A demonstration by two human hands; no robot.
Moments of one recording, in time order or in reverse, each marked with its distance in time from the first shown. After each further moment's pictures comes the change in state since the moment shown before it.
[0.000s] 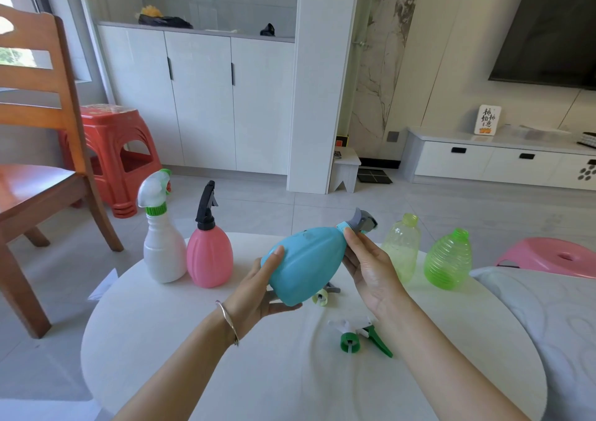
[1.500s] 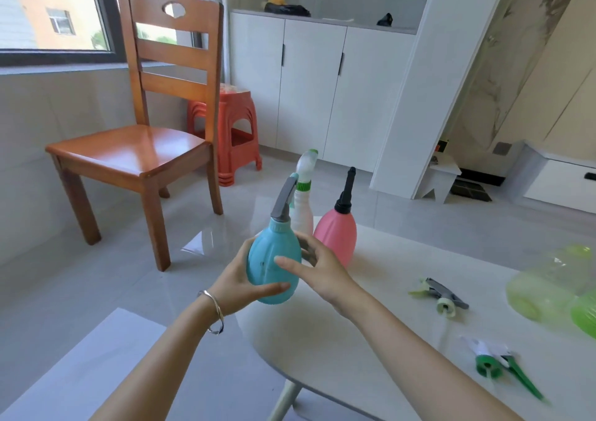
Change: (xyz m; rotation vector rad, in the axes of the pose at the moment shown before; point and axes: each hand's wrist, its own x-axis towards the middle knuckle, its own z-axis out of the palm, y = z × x) left_hand -0.102 0.015 -0.213 0.633 0.316 0.366; right_hand -0.028 0.167 0.184 -0.822 -0.623 0.061
